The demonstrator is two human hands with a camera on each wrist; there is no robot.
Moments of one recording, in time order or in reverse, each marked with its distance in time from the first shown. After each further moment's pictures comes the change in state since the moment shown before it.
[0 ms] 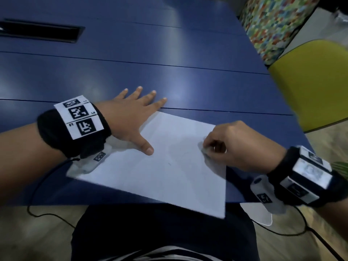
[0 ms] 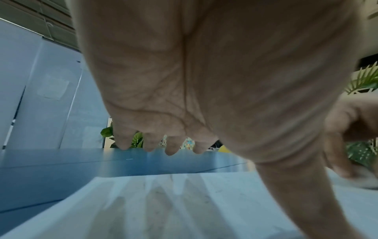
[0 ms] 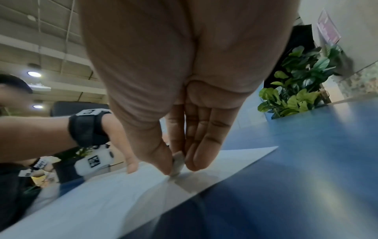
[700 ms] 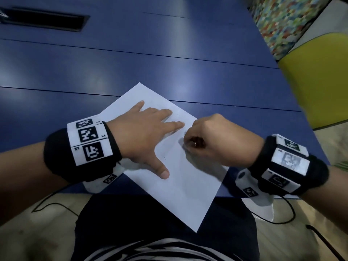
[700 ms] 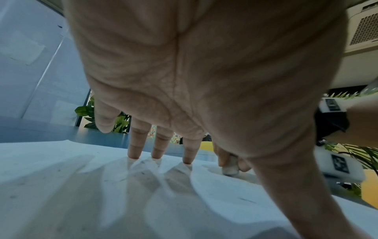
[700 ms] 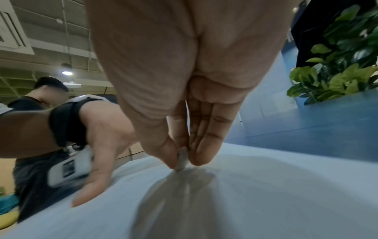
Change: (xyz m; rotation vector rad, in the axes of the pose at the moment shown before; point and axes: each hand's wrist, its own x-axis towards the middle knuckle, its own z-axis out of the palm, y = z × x) left_hand -0.032 0.052 0.015 0.022 0.021 0.099; right_hand 0.029 -0.041 0.011 -0.018 -0.087 -0.128
